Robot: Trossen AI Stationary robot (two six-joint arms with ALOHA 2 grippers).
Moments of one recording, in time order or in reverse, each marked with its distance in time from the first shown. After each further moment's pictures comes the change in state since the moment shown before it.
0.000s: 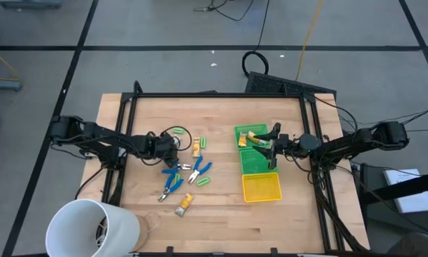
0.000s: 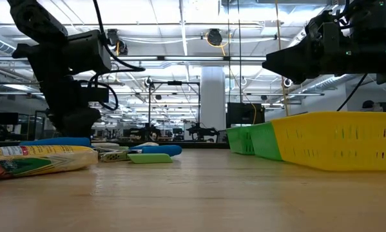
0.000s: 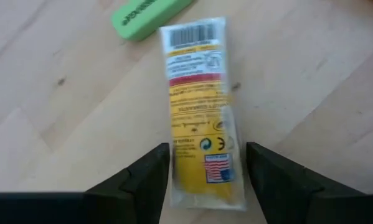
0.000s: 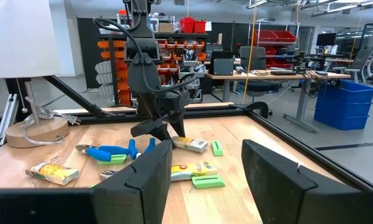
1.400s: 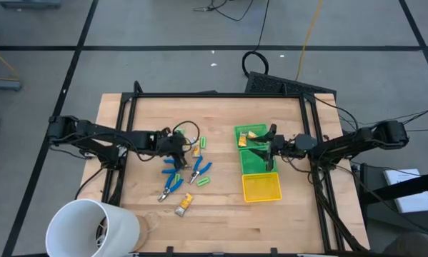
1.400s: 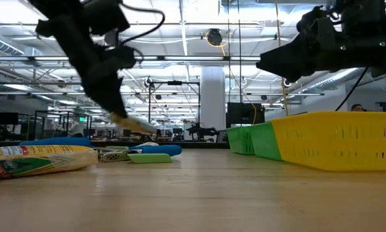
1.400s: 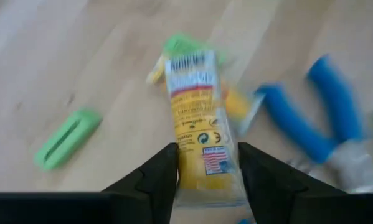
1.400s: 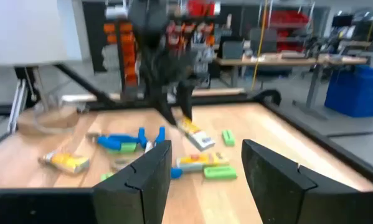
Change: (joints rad) left arm -0.007 -0.054 0.183 0.110 0.126 0.299; right arm 0.035 0.000 0.085 -0.166 0.000 0.017
